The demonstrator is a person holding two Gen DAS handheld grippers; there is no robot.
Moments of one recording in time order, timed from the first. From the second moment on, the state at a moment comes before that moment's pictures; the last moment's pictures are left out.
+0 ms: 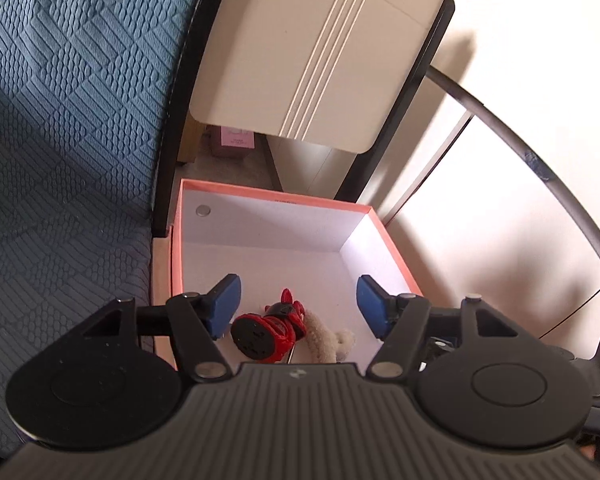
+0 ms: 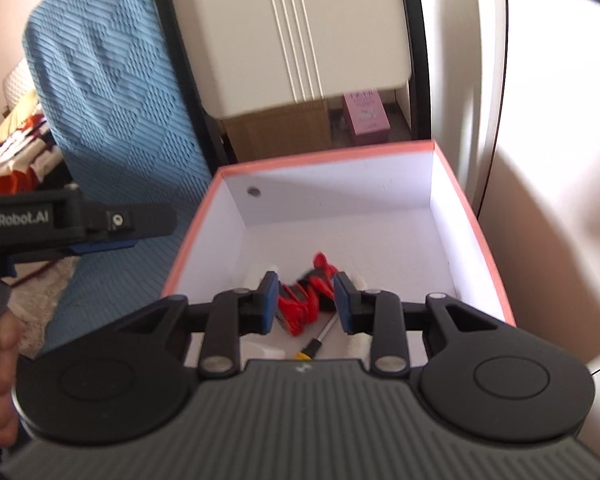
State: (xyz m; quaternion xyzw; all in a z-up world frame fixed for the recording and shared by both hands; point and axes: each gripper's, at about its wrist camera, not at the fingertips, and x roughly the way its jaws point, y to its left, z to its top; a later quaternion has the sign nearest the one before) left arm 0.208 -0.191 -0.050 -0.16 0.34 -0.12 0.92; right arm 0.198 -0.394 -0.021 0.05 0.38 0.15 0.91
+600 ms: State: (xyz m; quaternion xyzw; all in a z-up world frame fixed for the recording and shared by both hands) left arm 0.140 -0.124 0.027 -0.12 0.27 -0.13 0.95; right arm 0.131 -0.340 0.043 0.03 0.33 0.14 0.93
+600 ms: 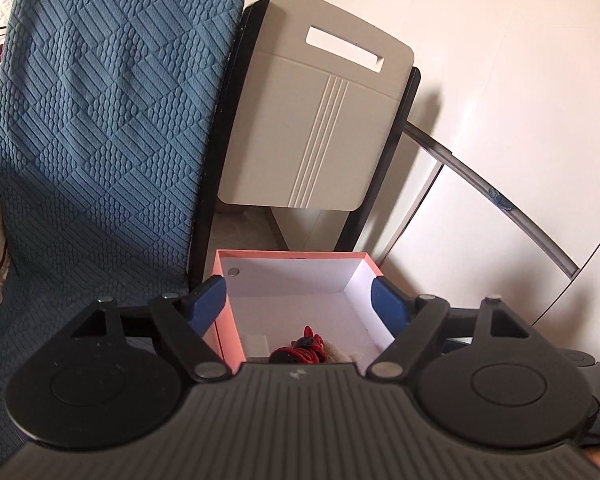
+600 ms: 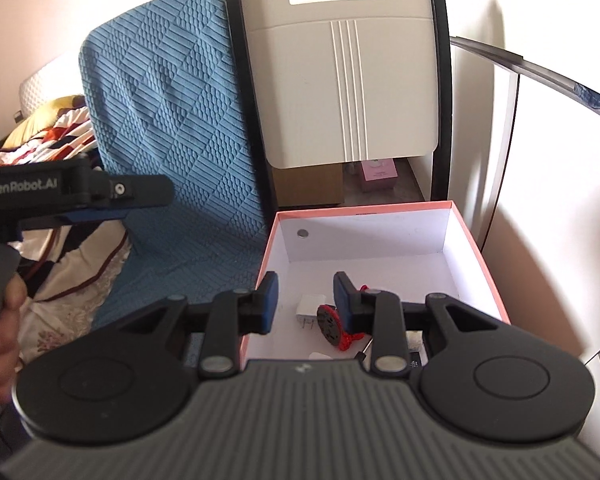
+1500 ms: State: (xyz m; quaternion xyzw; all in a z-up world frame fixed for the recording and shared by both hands) left arm 0.097 -0.076 0.003 -0.13 0.29 -0.14 0.94; right arm 0.068 -0.301 0.036 0.00 0.33 0.08 0.94
